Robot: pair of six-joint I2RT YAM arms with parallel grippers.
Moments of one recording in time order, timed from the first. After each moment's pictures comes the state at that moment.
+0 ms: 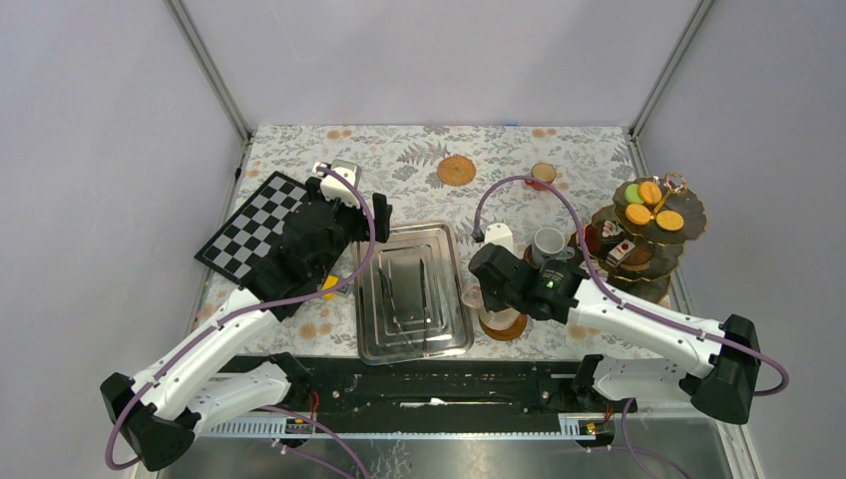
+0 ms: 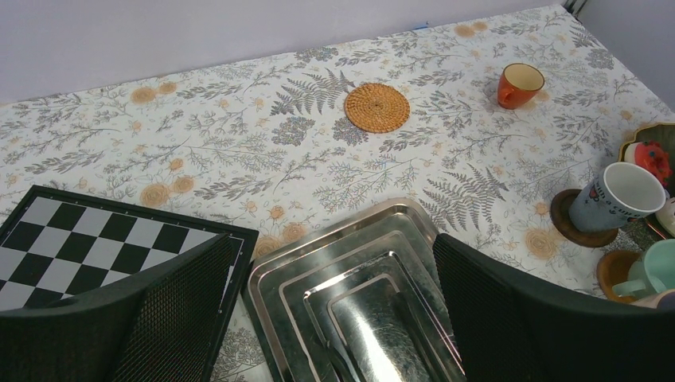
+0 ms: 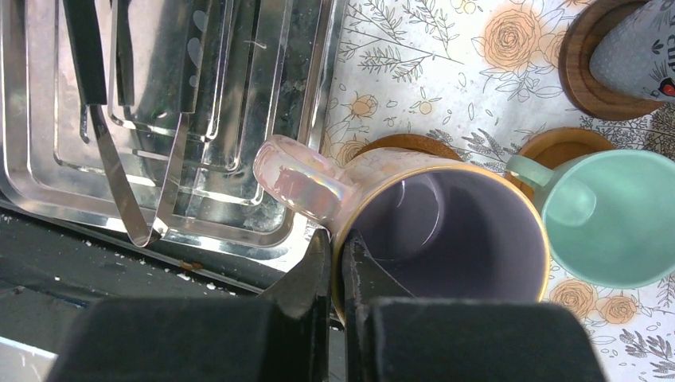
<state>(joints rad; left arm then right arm) -0.70 0.92 0.93 -0.19 -0.35 -0.12 1.03 1.15 0.96 -0.81 0.36 0.59</state>
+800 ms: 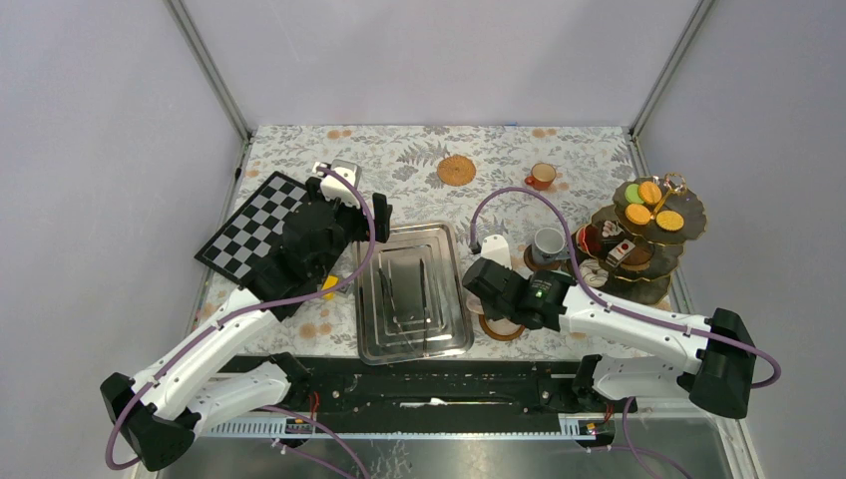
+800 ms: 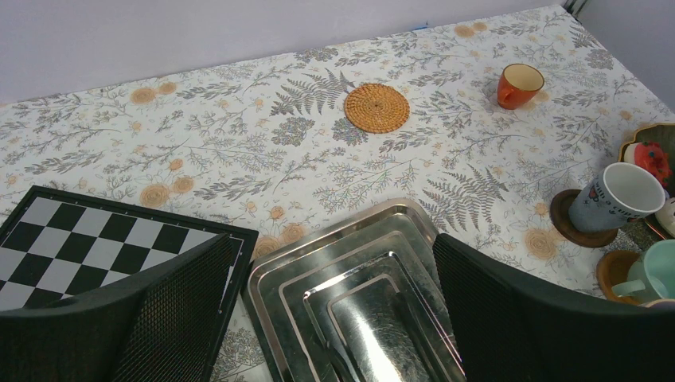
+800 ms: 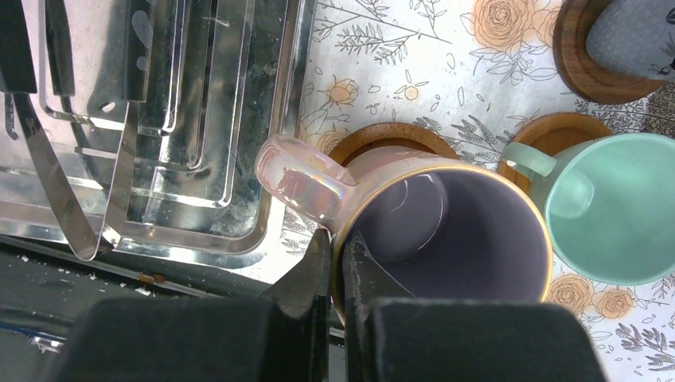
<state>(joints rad) -0.70 0.92 0.93 -0.19 -0.35 -0.12 1.07 1.18 0.88 -0.78 0.43 0.63</state>
